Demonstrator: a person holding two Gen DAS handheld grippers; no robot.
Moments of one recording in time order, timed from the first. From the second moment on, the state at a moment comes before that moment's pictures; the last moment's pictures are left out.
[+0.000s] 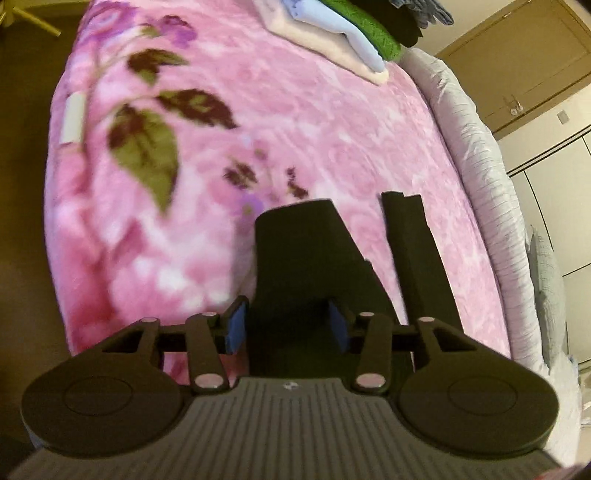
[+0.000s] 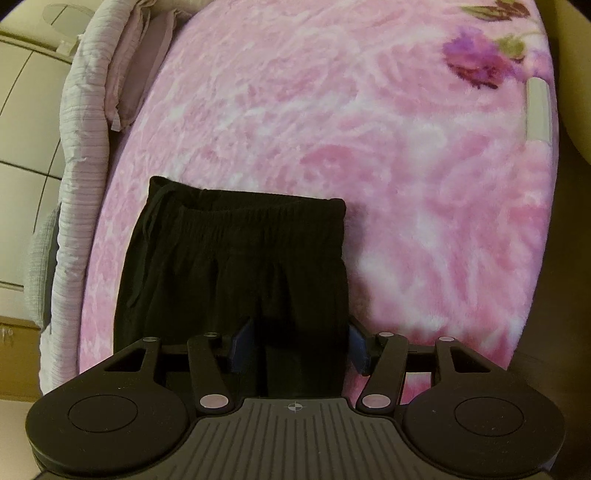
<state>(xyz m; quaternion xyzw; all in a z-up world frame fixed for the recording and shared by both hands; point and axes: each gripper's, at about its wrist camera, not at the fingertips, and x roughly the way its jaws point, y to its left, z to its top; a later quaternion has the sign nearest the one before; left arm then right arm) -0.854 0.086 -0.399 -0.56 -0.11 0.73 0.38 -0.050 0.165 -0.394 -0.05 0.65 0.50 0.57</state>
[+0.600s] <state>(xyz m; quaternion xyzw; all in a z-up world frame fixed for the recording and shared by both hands) -0.876 0.082 -0.385 -0.47 0.05 0.78 0.41 -0.068 0.173 -0.384 -0.12 0.62 0.50 0.59</state>
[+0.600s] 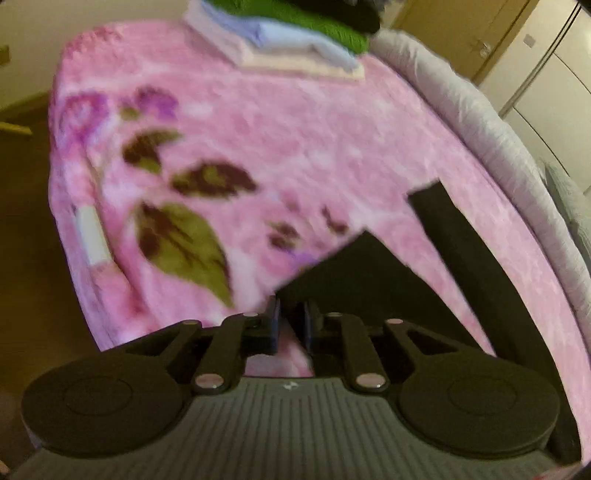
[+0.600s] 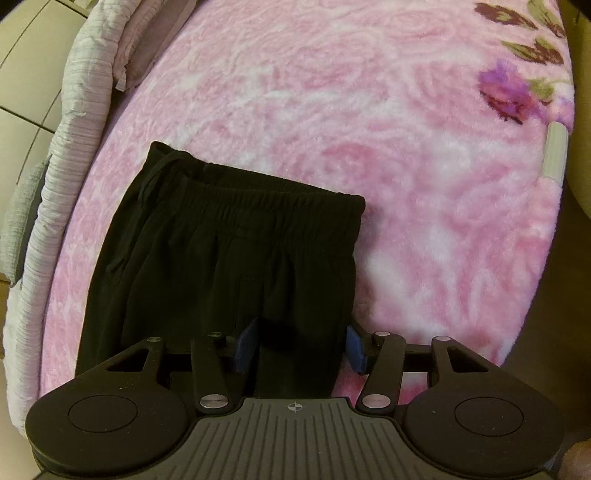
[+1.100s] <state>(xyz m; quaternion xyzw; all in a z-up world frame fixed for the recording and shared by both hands) -0.751 0.145 -0.389 -0.42 0.27 0.68 0.54 -0.157 0.186 -0.358 -0.29 0.41 0.61 0.61</state>
